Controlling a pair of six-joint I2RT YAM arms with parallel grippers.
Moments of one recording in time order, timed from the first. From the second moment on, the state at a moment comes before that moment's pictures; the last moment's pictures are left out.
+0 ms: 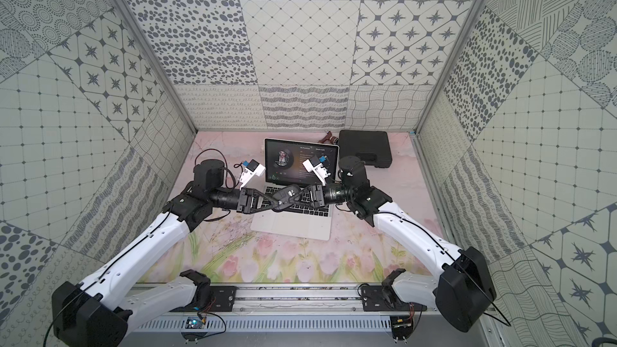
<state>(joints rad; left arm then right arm) -0.35 1.09 0.90 -0.32 1.18 -0.59 0.60 1.24 0.93 -0.02 -1.01 0.73</state>
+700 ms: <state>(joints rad) -0.36 1.18 1.00 -0.42 1.26 -0.56 0.63 1.38 1.11 -0.30 -1.22 0.53</state>
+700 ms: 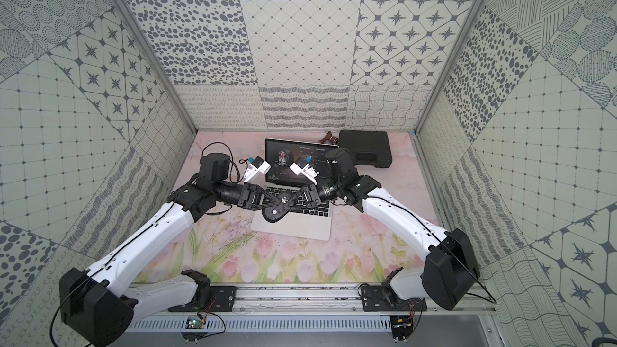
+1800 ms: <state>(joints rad) -0.38 0.76 0.57 0.08 0.38 -1.01 0.85 1.39 0.73 0.68 -0.49 1.05</state>
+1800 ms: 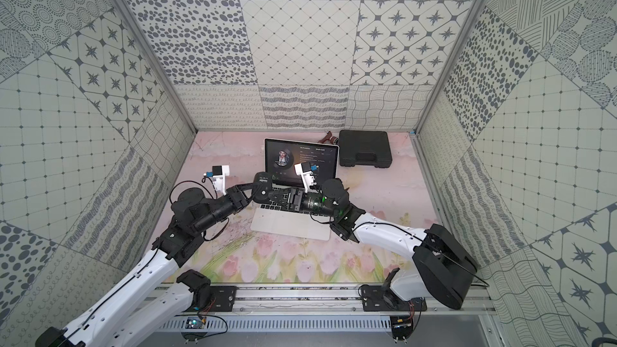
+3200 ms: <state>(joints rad) -0.31 0.91 0.75 0.10 0.65 -1.06 0.69 1.32 0.99 0.21 -0.85 0.88</state>
